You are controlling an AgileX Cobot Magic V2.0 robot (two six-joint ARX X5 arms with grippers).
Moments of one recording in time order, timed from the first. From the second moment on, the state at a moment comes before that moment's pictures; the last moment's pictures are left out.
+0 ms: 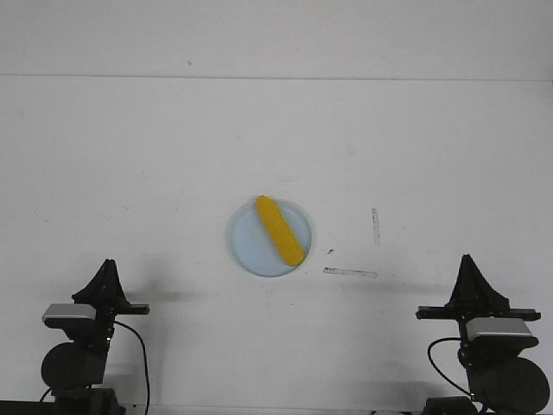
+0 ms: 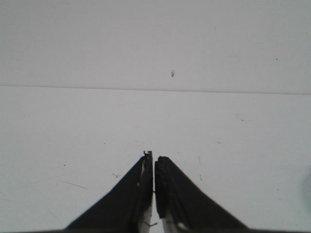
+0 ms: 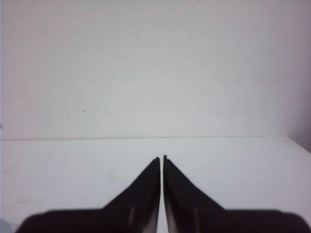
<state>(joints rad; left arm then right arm) 0.00 0.00 0.03 0.17 -0.02 -0.03 0.05 0.14 0.41 -0.16 0.04 0.03</state>
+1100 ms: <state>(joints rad) 0.00 0.00 0.03 0.17 -0.02 -0.03 0.05 0.00 0.21 -0.17 0.05 0.03</state>
